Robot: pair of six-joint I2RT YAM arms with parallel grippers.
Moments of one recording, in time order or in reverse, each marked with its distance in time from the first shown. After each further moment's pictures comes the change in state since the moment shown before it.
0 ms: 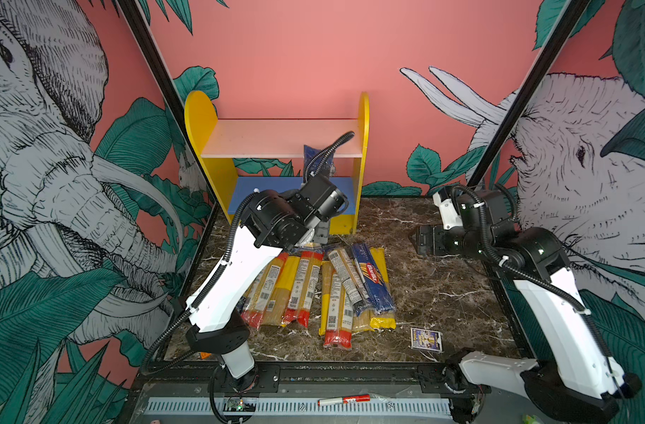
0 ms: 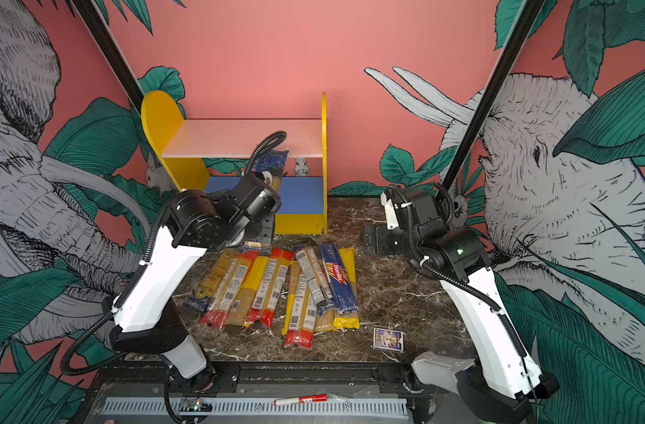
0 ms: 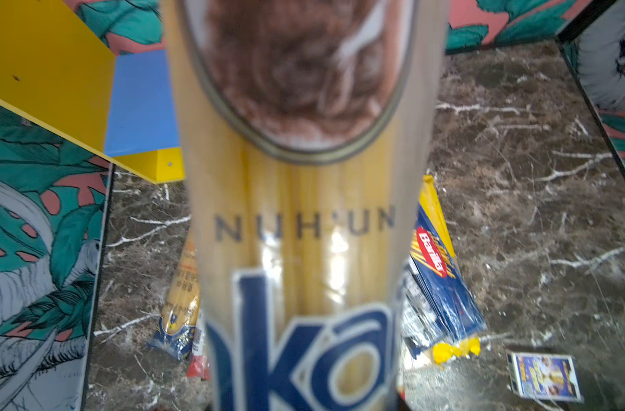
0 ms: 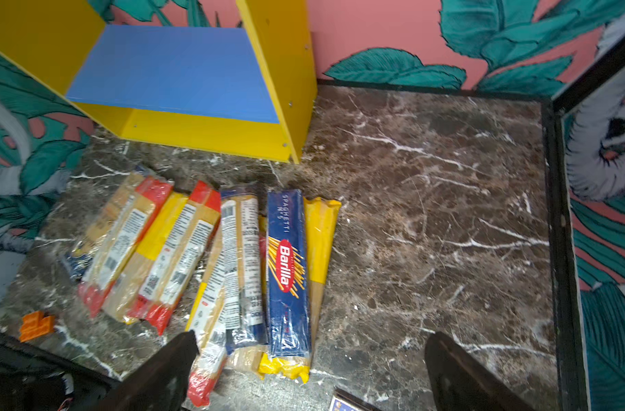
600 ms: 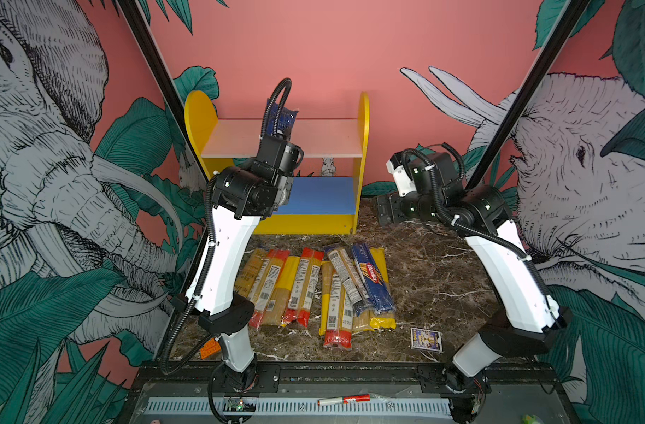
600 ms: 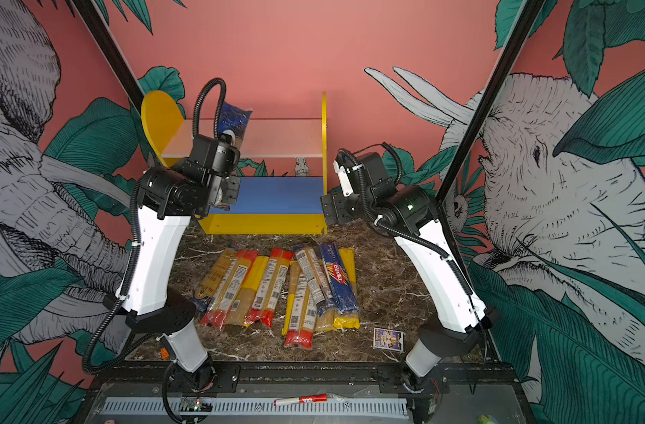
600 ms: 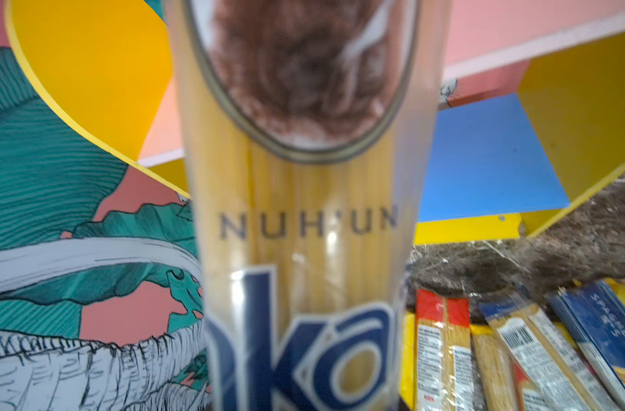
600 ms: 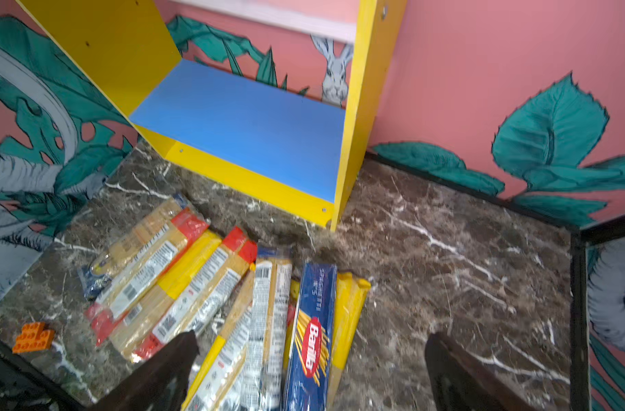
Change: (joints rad) left arm 0.347 0.083 0.164 0.190 -0.132 0.518; right arm 0.147 0.422 0.497 0.003 0.075 -0.105
